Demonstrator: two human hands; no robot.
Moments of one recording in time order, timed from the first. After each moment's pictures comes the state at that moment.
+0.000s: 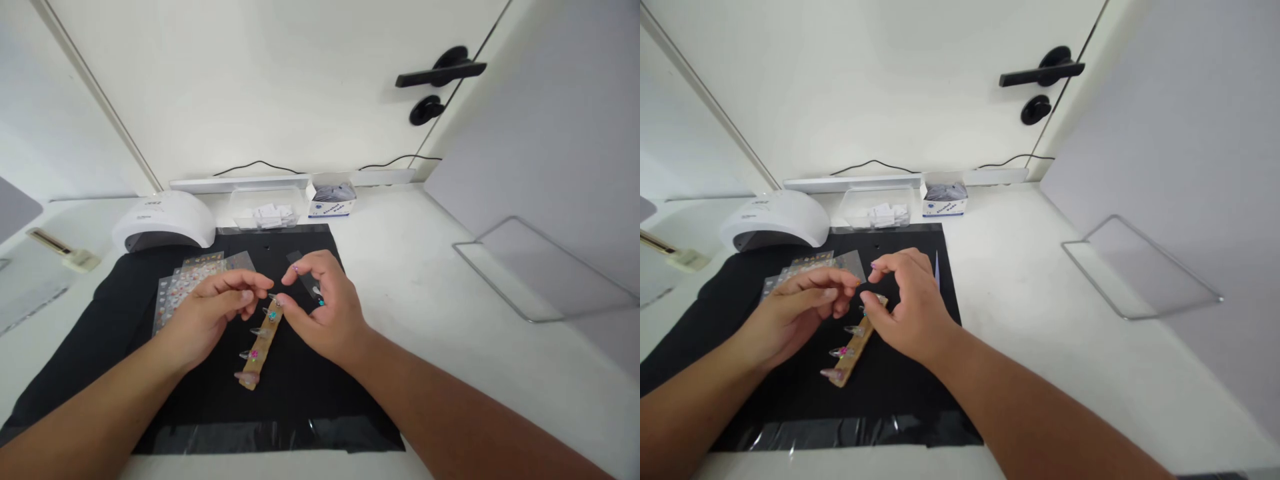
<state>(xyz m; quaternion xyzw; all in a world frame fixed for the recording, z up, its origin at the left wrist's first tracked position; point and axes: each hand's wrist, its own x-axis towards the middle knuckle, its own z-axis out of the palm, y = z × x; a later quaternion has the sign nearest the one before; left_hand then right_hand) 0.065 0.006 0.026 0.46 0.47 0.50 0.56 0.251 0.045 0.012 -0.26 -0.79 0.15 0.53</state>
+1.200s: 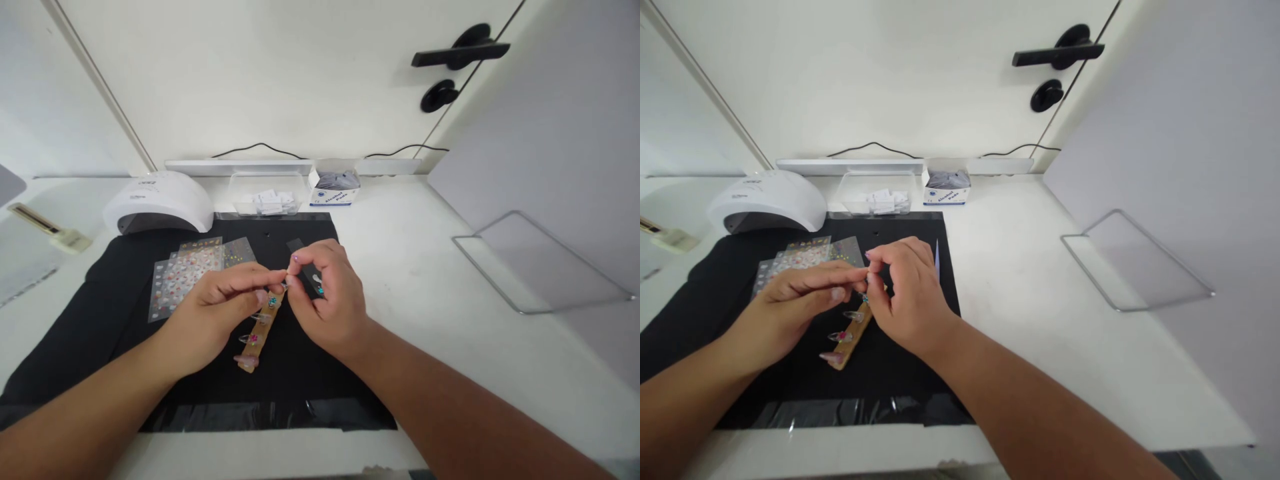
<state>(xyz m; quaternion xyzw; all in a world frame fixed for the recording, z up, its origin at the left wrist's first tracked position) 0.066 -0.009 0.021 0.58 0.41 0.47 0.52 0.246 0.039 0.017 -0.26 -0.80 0.09 0.53</state>
